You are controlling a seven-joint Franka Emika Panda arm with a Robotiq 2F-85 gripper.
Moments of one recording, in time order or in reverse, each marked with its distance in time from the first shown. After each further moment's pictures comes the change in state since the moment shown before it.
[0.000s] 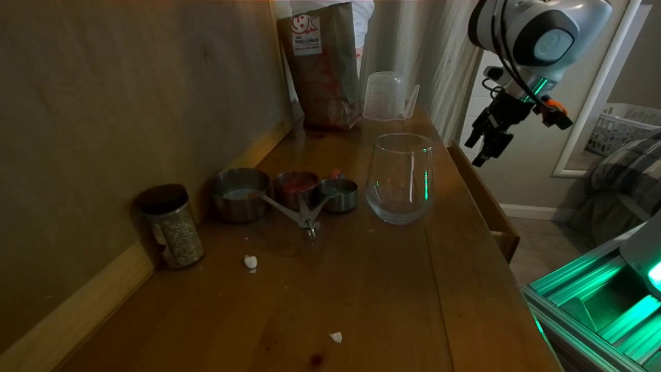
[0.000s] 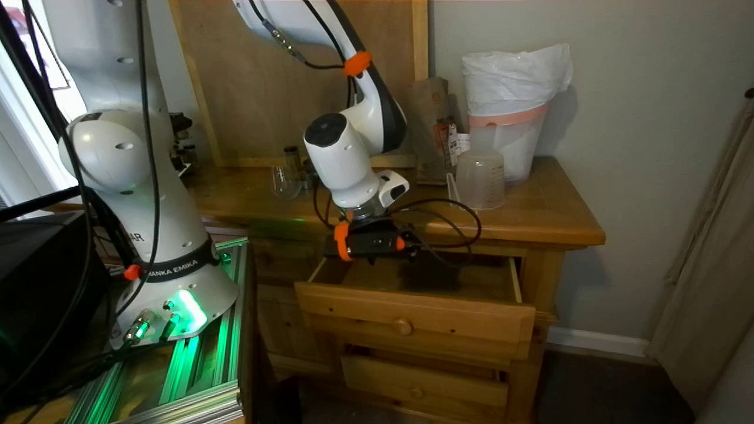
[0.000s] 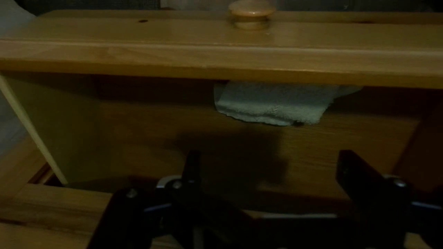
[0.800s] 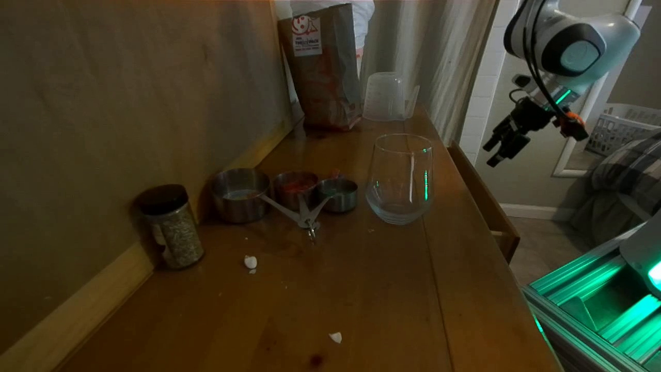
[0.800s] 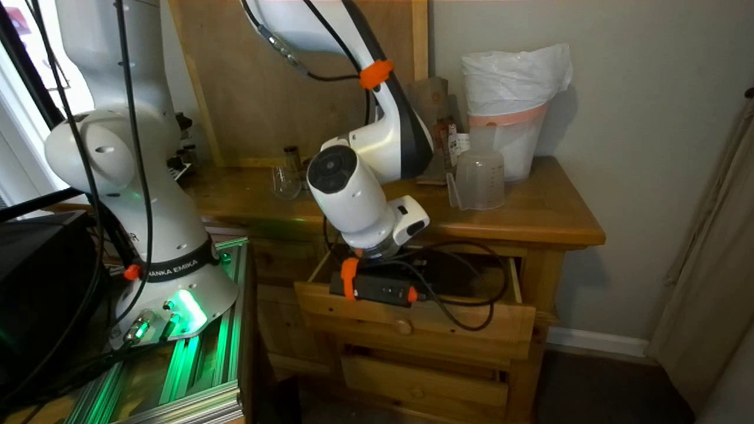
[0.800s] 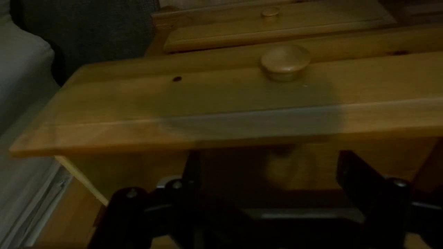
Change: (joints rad) arm -0.162 0.089 -0.116 0.066 -0.088 -0.224 -0.006
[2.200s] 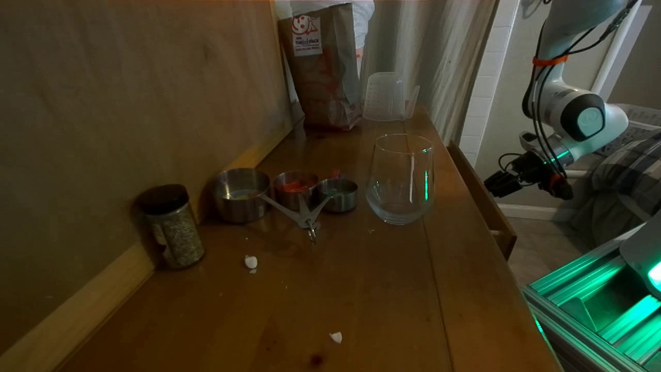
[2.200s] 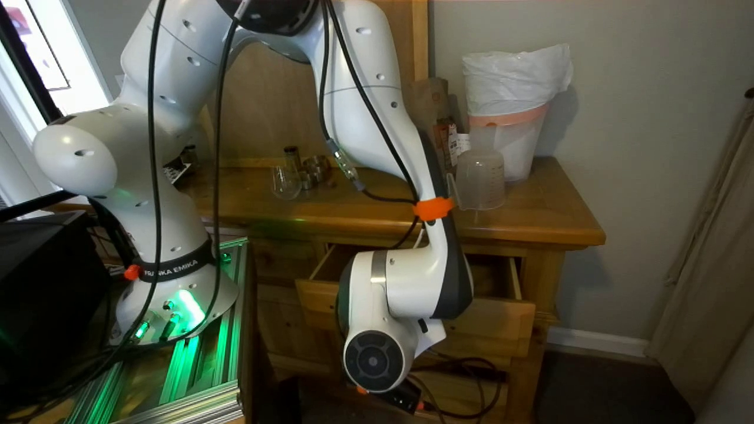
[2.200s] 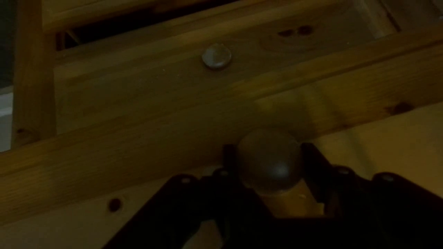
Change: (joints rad) arm -0.171 0.560 -0.123 0.333 -0.121 -0.708 -0.003
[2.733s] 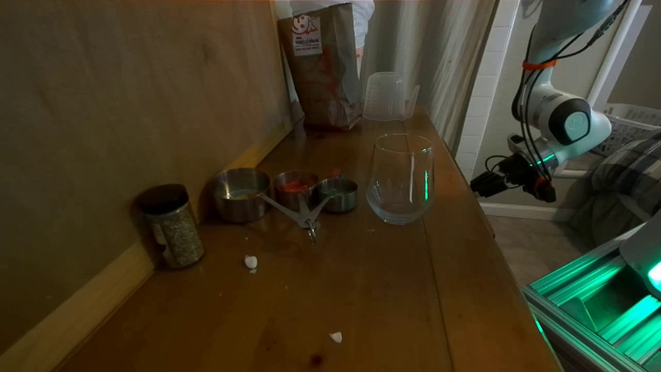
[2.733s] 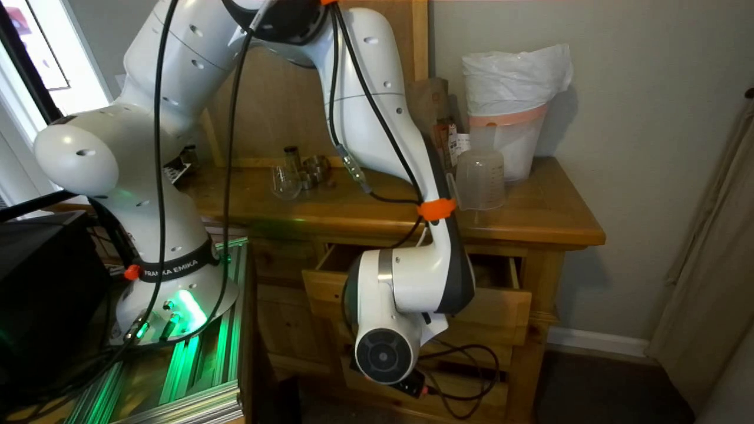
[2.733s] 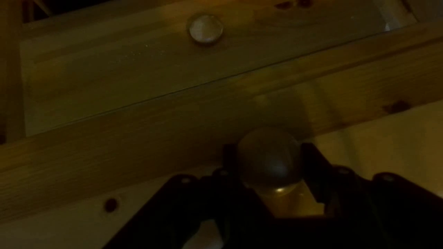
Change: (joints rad) arm 0.014 0.024 0.035 0.025 0.026 -0.047 0.000
